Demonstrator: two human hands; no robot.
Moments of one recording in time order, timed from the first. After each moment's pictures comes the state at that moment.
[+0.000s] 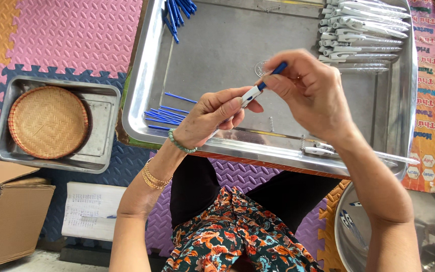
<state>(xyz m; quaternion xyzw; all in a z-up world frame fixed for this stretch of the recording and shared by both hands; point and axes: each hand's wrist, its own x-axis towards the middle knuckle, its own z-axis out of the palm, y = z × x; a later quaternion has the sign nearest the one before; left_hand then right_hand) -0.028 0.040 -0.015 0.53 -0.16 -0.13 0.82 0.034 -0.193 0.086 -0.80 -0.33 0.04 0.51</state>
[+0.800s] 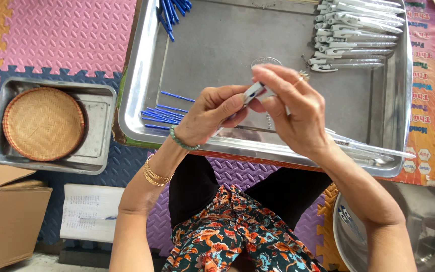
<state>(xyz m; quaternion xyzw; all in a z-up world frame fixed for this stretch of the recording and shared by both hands) -0.024 0.029 -0.016 0.47 -0.21 -0.12 0.85 0.008 -0.193 0.051 -0.78 -0.43 -0.14 0.43</state>
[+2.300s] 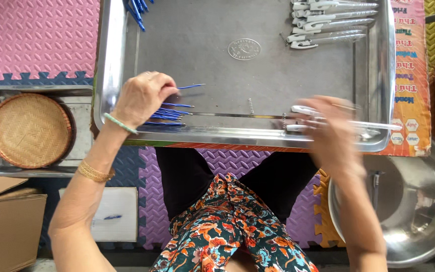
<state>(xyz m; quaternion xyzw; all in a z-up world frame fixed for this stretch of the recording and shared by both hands) -0.006 0.151 -0.102 0.95 -0.22 0.11 0.16 -0.012 -0.416 -0.144 -0.83 -0.17 -0.07 0.52</state>
